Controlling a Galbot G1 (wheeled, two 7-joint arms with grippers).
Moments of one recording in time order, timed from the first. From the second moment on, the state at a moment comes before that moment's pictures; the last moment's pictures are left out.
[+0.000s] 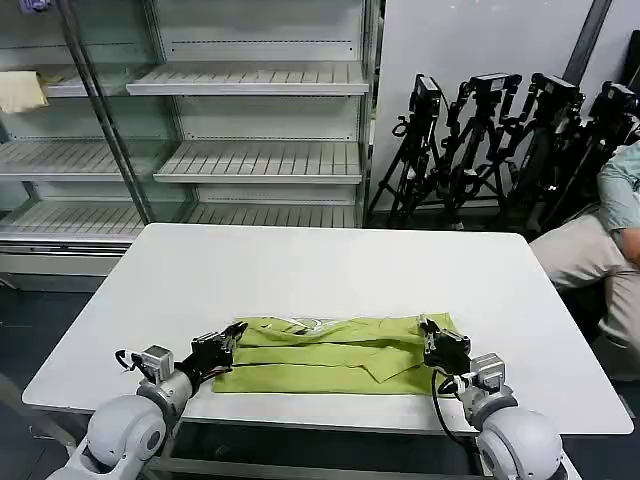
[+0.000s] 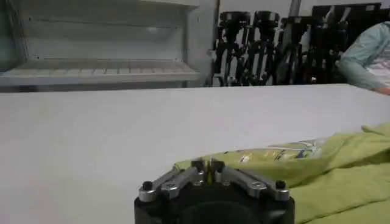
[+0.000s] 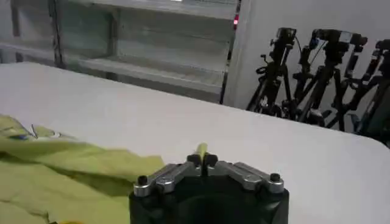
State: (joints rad) left arm 1.22 -0.97 -0.41 -1.96 -0.61 0.46 0.05; right arm -1.29 1.06 0.43 2.11 0.33 -0.49 0.04
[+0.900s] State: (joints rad) left arm 1.29 -1.05 -0.37 -2.03 -0.78 0.49 -0.29; right arm -1.36 1.08 0.51 2.15 0.30 -0.45 0.02
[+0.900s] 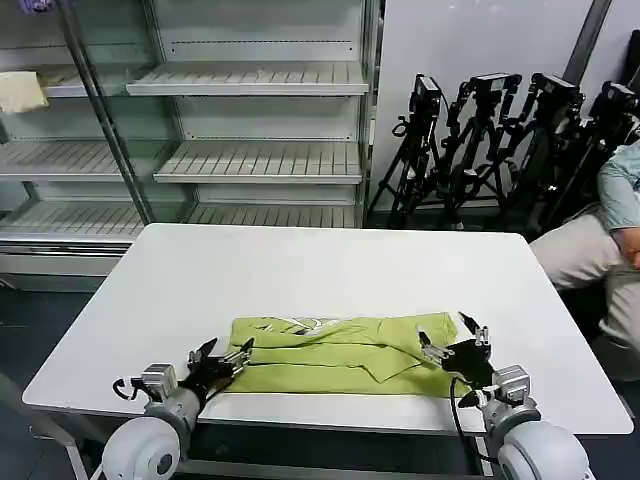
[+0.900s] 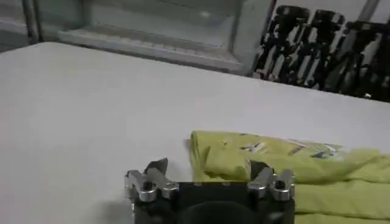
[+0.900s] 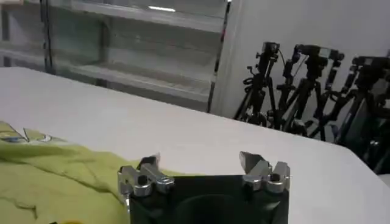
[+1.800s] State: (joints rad) left arm 1.27 -1.07 -0.34 -2.01 -0.76 0.50 -0.31; right arm -1.37 1.10 0.51 2.16 0.28 -0.44 0.02
